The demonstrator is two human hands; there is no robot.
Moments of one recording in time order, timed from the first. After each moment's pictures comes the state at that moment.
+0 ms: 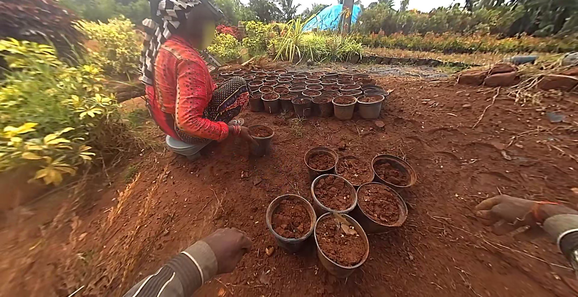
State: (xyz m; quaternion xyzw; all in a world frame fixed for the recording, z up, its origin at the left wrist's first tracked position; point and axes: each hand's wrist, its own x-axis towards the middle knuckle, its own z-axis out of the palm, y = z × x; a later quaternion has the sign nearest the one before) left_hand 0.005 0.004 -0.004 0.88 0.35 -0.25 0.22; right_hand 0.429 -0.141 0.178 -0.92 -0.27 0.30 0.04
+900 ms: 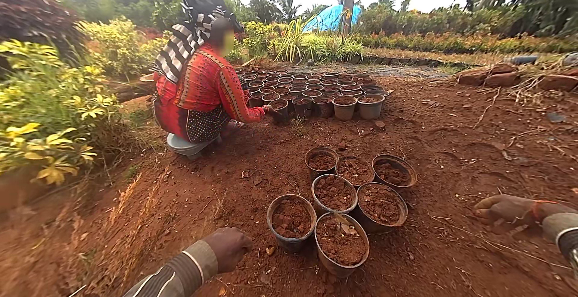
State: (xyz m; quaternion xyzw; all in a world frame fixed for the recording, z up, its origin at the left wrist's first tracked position) left_hand 0.003 0.005 -0.004 0.88 0.35 -0.24 0.22; right_hand 0.428 -0.143 0.177 -0.92 -0.26 0.30 0.08
